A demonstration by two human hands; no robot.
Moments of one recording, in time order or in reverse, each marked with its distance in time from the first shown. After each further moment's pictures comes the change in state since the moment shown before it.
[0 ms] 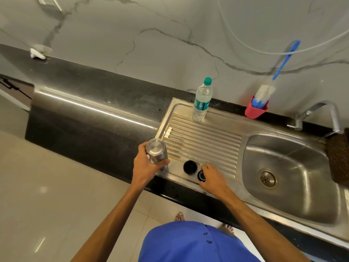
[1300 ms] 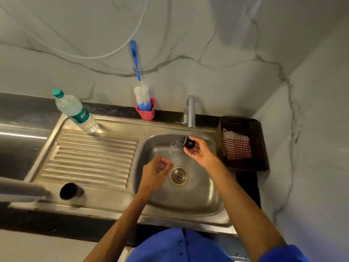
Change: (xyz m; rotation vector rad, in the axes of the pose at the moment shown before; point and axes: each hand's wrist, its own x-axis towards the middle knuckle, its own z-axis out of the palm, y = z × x) left_hand -0.085 0.213 0.439 0.097 -0.288 0.070; right_hand -0.010 0.407 -0.171 2.154 0.153 0.660
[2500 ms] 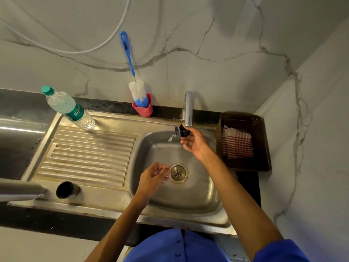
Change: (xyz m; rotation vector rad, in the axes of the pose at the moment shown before) left_hand -0.008 -0.007 0.016 -0.299 -0.096 -0.285; right_hand 0.020 -0.012 0.013 -0.352 -0.038 -0.085
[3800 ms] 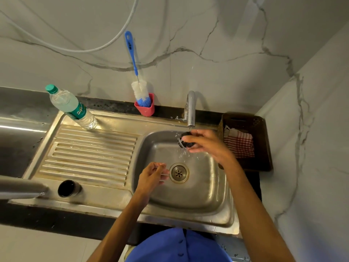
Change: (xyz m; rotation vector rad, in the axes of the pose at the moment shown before) left_hand -0.005 0.004 -0.007 -0.166 0.044 -0.100; right_hand -0.044 -0.024 -0.027 -0.685 -0.196 -0.175
